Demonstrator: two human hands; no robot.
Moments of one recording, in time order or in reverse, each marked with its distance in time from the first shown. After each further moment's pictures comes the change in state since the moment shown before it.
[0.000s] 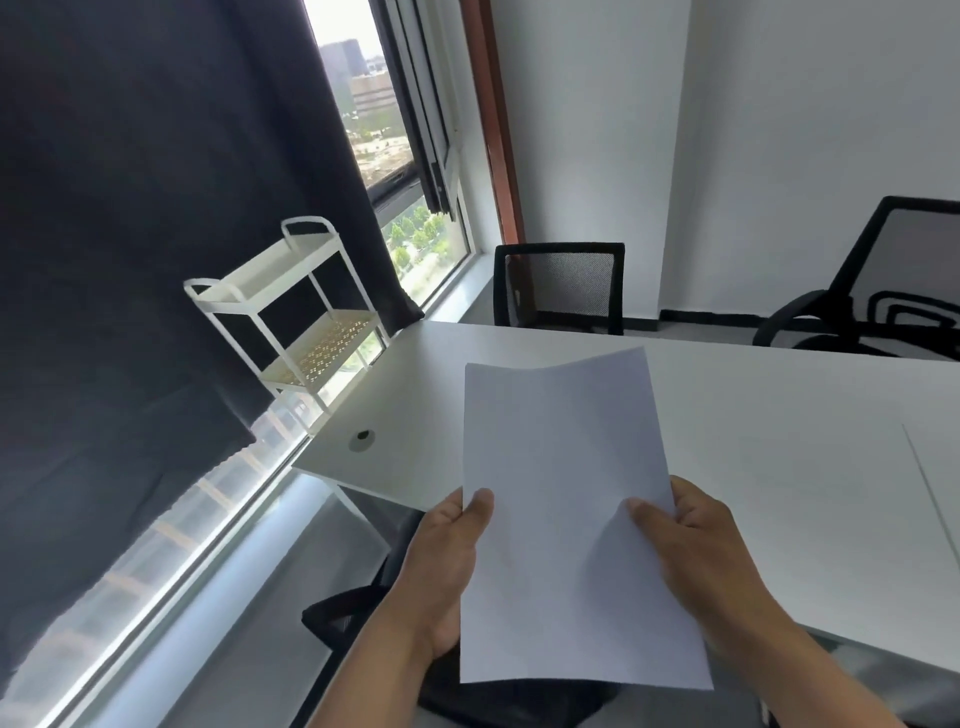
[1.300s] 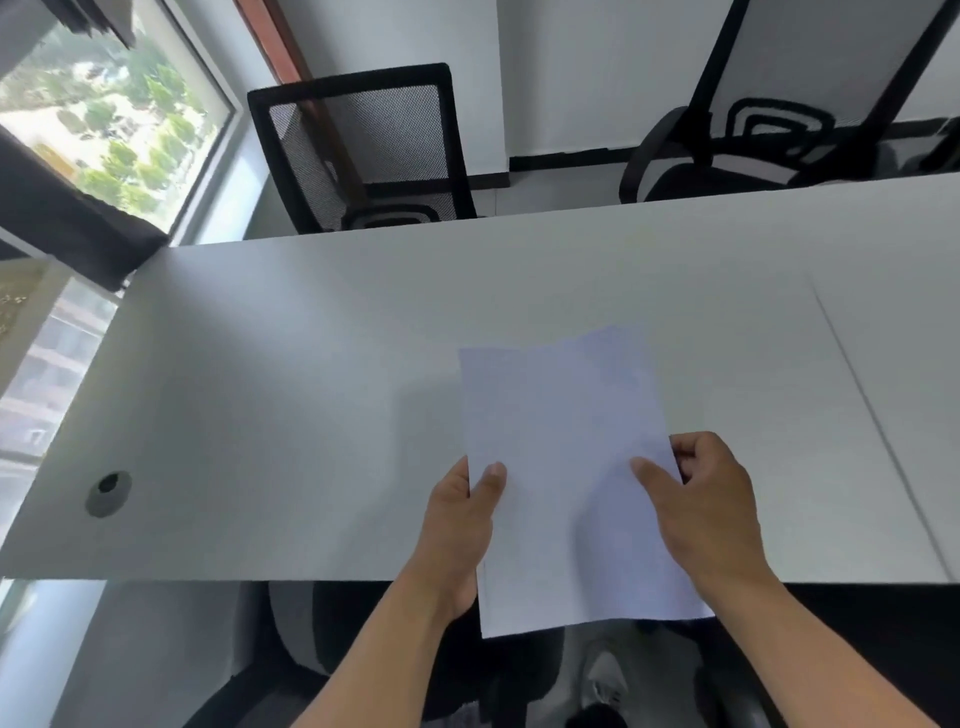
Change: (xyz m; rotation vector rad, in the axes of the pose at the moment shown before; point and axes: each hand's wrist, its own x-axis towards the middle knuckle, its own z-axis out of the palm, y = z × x) left_hand 0.260 -0.112 0.107 0.148 -0.252 -0.359; right_hand 0.188 0.132 -0.059 -0.129 0.542 0.260
